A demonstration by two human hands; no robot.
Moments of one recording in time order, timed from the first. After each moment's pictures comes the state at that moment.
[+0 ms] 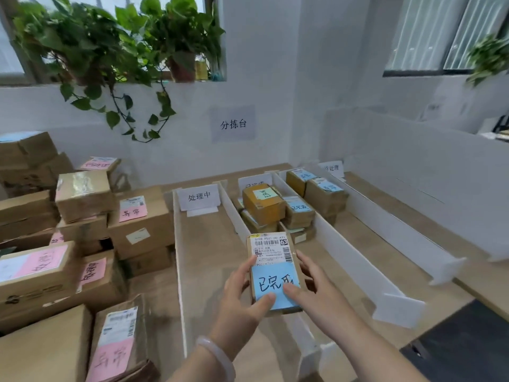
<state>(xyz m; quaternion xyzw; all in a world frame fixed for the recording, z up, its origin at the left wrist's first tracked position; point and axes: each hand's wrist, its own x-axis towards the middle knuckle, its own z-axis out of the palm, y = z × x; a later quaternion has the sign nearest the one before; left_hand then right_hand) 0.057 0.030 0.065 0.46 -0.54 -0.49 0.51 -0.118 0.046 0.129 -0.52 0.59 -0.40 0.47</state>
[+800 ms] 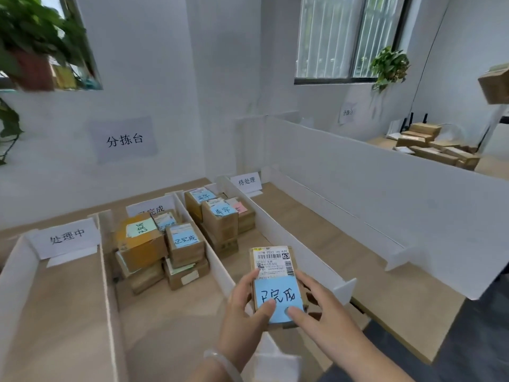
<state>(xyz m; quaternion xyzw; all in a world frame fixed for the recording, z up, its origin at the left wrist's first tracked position) -0.300 -0.085 0.048 0.41 -0.54 -0.58 0.46 -0.465 -0.020 0.102 -0.54 0.67 -0.36 0.35</state>
